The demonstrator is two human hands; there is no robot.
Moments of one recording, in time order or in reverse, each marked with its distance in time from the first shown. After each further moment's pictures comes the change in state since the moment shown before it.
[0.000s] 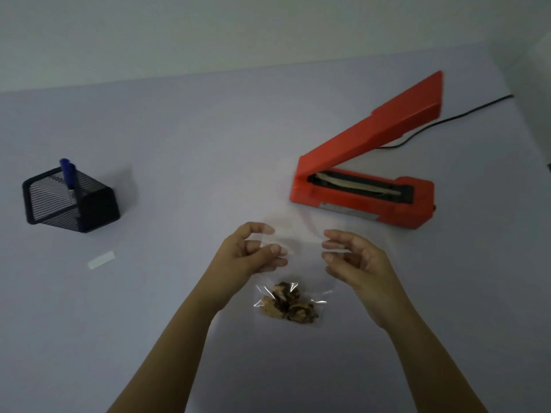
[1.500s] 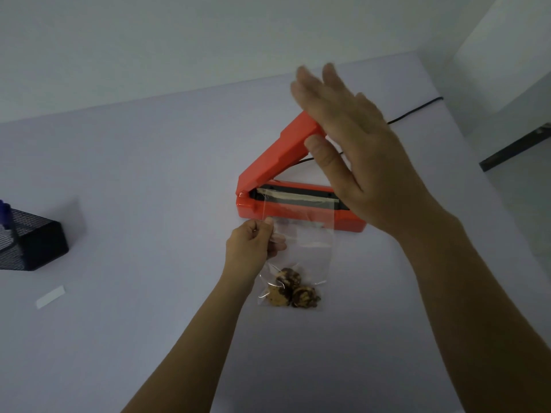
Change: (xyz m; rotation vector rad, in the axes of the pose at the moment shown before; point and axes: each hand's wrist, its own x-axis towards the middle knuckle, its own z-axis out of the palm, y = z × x) left_hand 0.054 0.016 0.102 0.138 0.294 -0.077; right_hand 0.031 -0.147 -0.063 -0.975 0.117 -1.000
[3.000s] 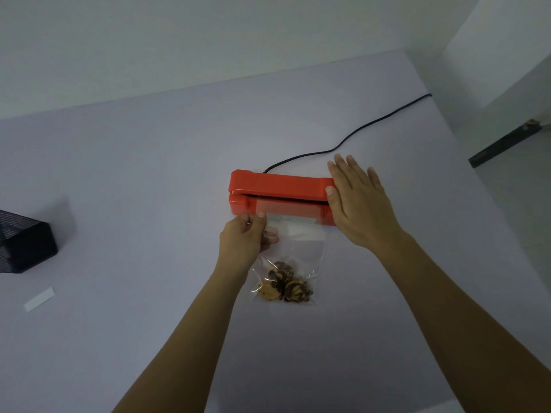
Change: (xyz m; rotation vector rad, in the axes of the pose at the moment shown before) left_hand 0.010 -0.001 -0.002 0.011 -0.001 0.066; right_hand -0.074 0.078 0.070 -0.375 -0.330 0.455
